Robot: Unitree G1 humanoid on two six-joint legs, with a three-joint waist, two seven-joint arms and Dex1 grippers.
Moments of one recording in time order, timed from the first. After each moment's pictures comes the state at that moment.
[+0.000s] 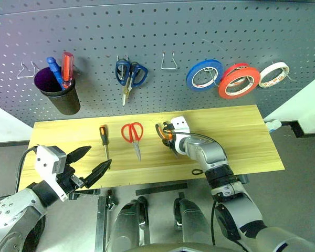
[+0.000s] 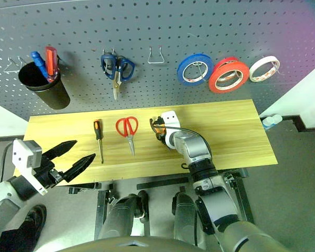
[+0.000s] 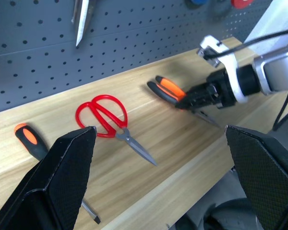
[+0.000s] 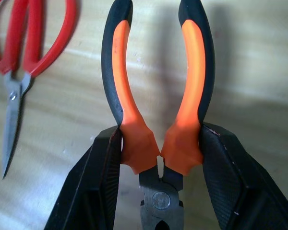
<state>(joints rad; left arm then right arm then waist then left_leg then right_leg) 0.42 0.61 0.46 -0.70 -0.75 0.53 -0.61 -0.59 -0.09 0.10 0.35 0.12 0.83 0.31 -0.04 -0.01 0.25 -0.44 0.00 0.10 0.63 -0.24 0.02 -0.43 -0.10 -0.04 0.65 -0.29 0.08</state>
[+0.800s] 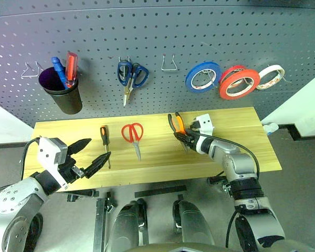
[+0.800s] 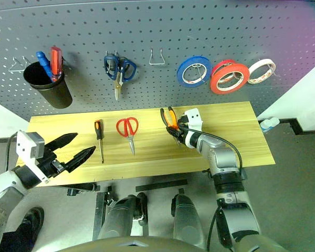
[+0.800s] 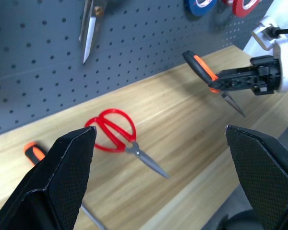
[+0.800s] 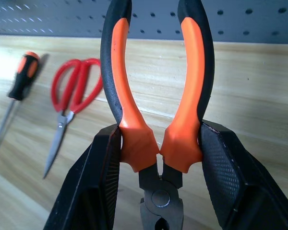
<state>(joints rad) 0.27 0.61 0.41 -0.56 -0.67 0.48 -0.67 -0.45 -0.22 -0.04 0.23 0.28 0.60 0.57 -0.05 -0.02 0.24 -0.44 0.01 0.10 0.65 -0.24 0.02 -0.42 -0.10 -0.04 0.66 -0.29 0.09</state>
